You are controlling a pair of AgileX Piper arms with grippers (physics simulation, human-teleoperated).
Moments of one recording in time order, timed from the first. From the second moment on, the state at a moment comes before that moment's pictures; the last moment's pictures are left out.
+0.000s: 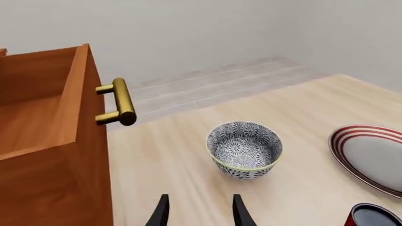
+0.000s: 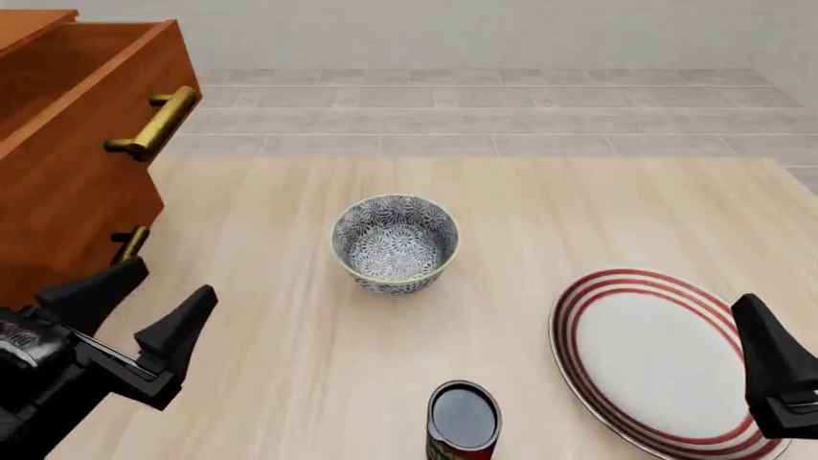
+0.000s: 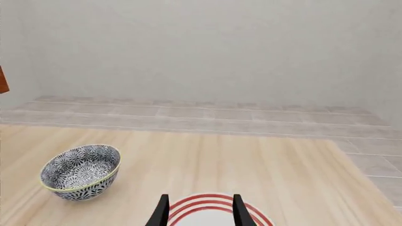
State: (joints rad) left arm -0.40 0.71 0.00 -0.60 0.05; right arm 0.08 0.00 -0.01 -0.01 -0.01
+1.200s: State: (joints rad) left arm -0.51 1.07 -0.38 -0.52 -0.04; right arm 0.07 0.00 0.00 -0.01 0.00
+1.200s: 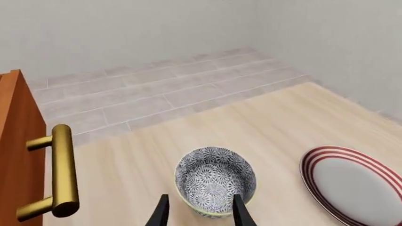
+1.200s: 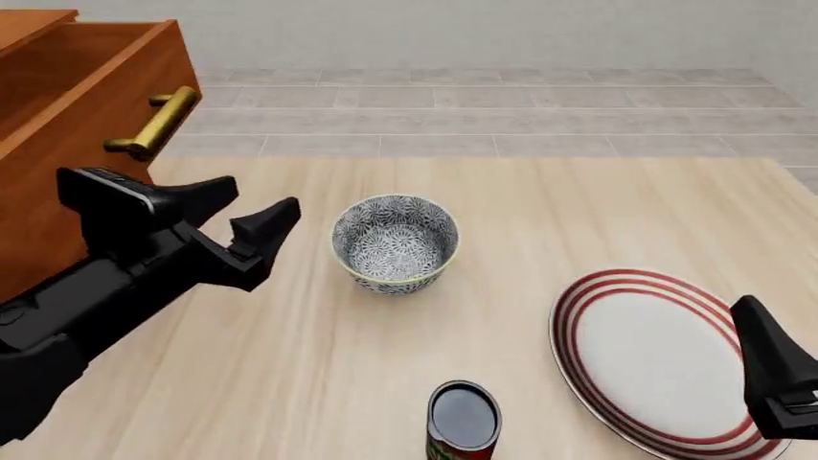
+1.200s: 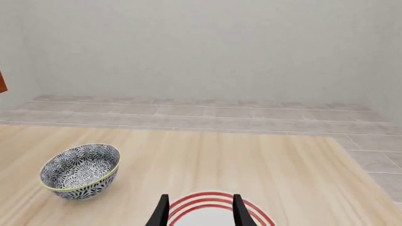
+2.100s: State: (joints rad) left arm -0.48 1.27 -0.56 -0.42 -0.25; right arm 0.06 0.00 0.00 0.00 0.00
